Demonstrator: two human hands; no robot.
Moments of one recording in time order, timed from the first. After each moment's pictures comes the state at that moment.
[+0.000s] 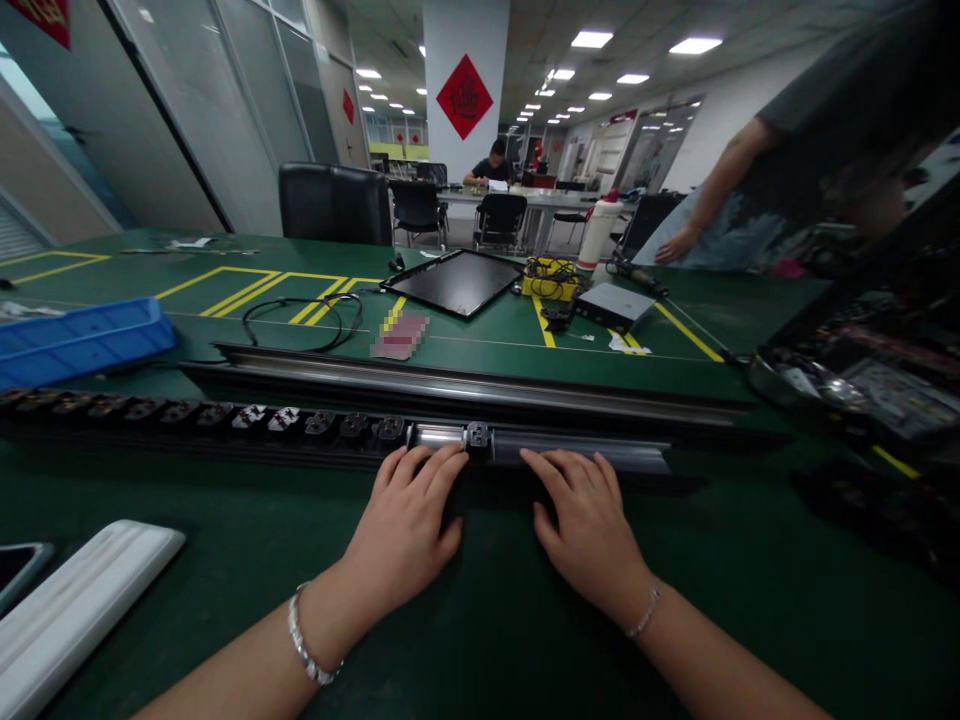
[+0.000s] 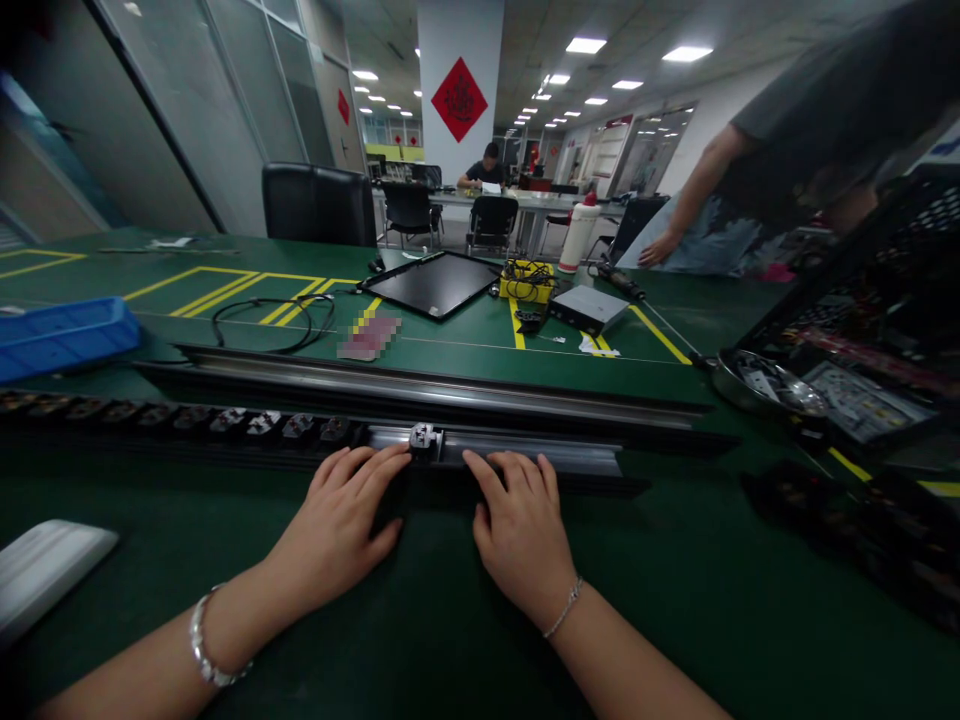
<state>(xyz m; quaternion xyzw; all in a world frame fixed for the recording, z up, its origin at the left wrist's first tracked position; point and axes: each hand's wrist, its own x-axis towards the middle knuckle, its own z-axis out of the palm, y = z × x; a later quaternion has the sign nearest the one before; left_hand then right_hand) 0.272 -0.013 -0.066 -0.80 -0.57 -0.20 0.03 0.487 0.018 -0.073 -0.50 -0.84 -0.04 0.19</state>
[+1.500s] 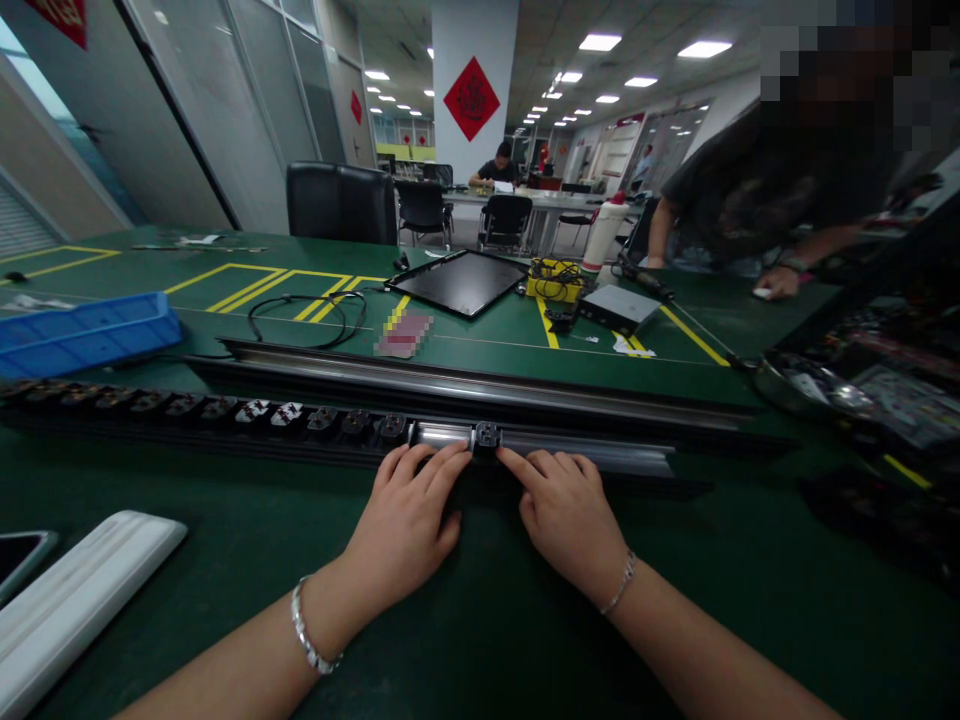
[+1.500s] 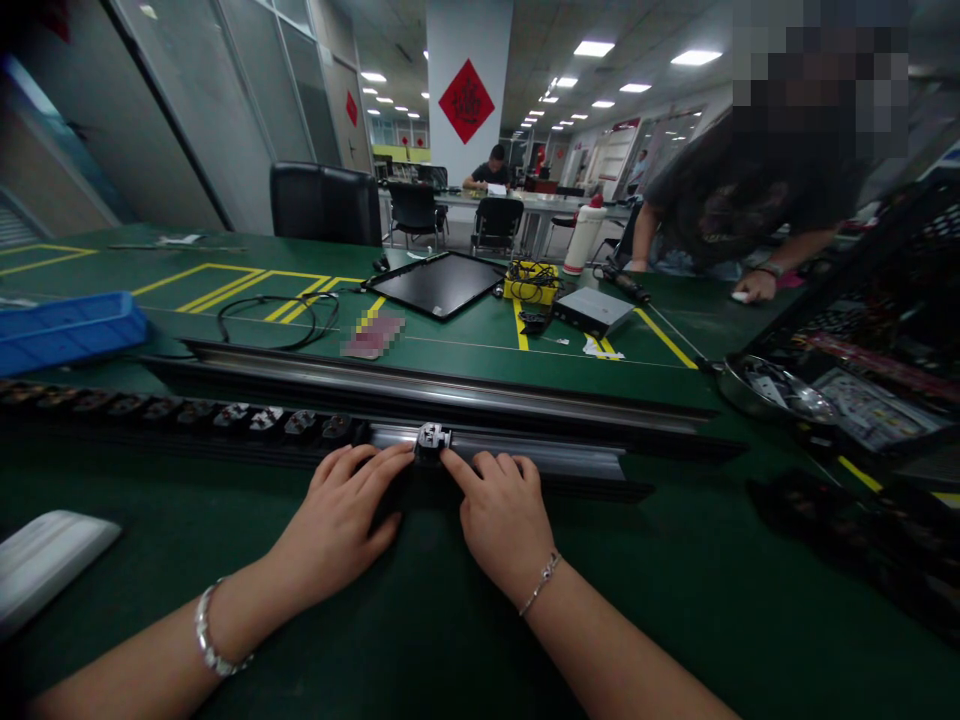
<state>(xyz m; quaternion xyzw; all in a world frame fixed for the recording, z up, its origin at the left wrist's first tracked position) 0.272 -0.012 -0.069 -0.79 -0.58 -0.20 0.02 0.467 0.029 -0.063 -0.48 -0.87 -0.03 0.12</state>
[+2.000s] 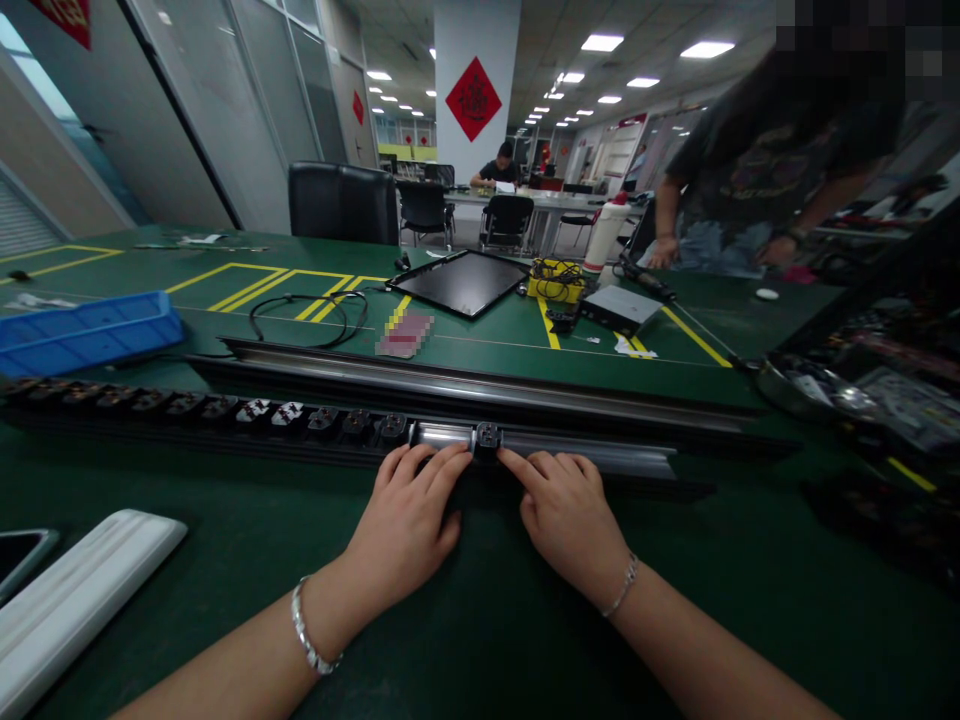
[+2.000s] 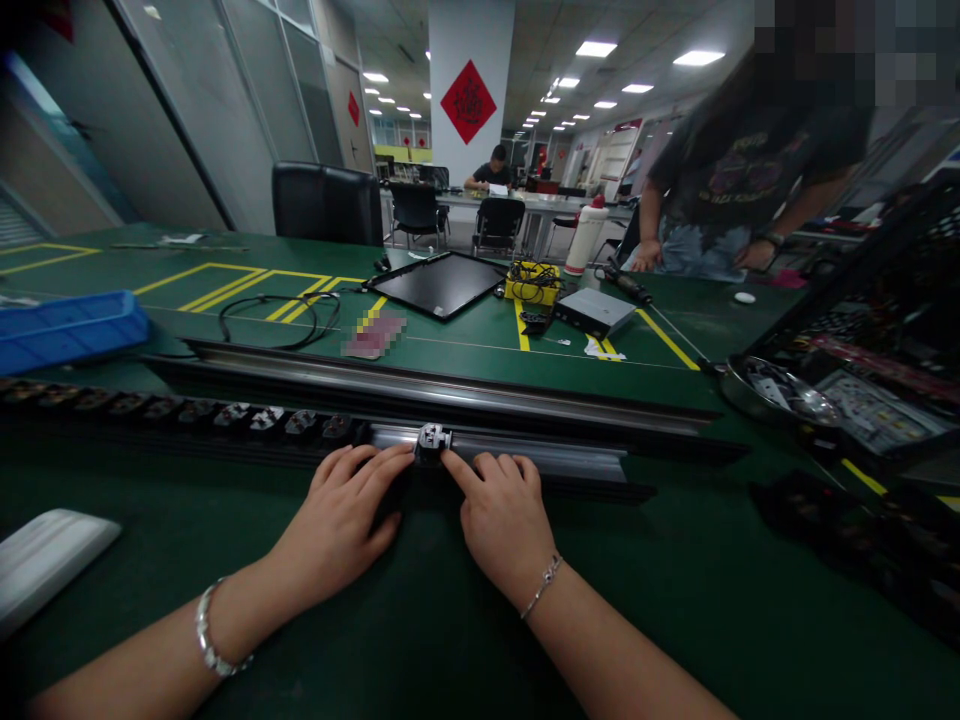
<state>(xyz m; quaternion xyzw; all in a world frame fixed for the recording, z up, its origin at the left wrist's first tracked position) 0.272 -0.012 -0.069 -0.79 -0.57 -0.20 0.02 0.468 0.030 -0.065 -0.48 -0.87 -0.03 0.13</state>
